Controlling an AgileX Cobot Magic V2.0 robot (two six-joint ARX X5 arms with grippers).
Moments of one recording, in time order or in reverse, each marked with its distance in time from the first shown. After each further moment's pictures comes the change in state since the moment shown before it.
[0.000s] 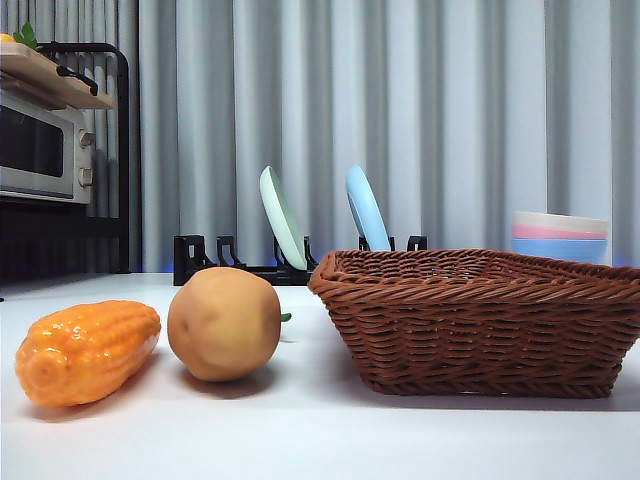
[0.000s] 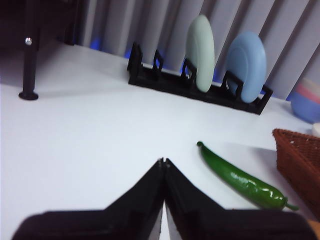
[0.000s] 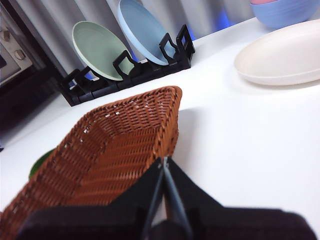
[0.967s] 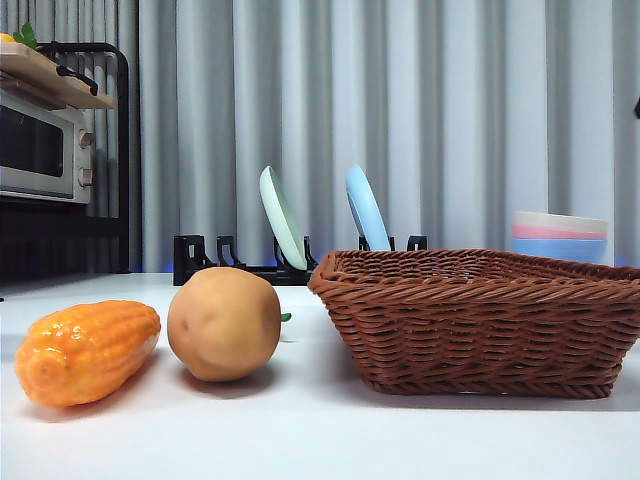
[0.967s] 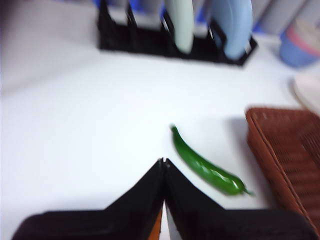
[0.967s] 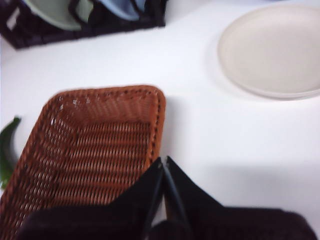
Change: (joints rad) left arm 0.000 0.738 0.666 -0.290 0.151 0.114; right arm 0.000 0.885 0.745 -0.329 0.023 -0.190
